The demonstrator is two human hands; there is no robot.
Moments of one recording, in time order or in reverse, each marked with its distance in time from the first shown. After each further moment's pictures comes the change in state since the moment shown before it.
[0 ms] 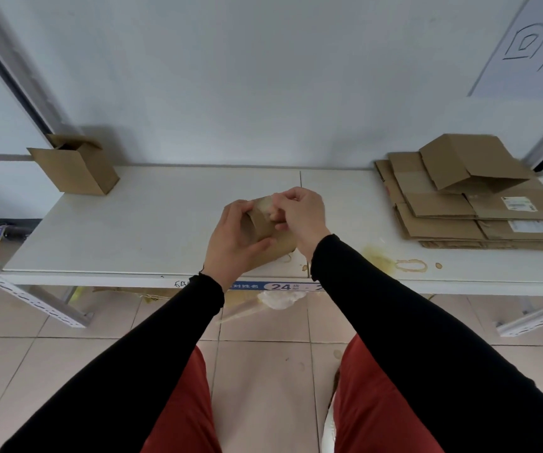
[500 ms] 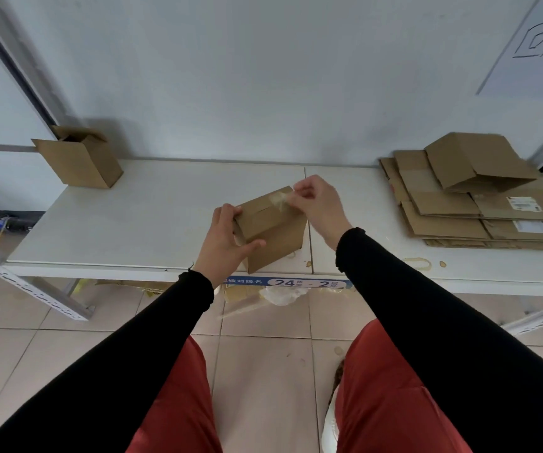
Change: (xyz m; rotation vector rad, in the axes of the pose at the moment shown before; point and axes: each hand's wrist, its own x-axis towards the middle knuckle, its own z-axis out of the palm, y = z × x) left_hand -0.004 -0.032 -0.013 0.010 -0.060 -0.095; right_hand 0.020 0.012 -0.028 -0.252 -0.115 -0.206
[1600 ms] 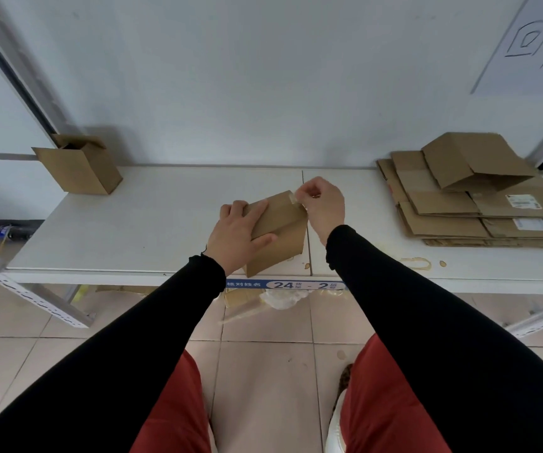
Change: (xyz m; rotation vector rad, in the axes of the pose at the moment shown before) left_hand 0.025 0.026 0.009 0.571 -0.163 0.102; right_hand 0.010 0.013 0.001 -0.005 0.231 -0.028
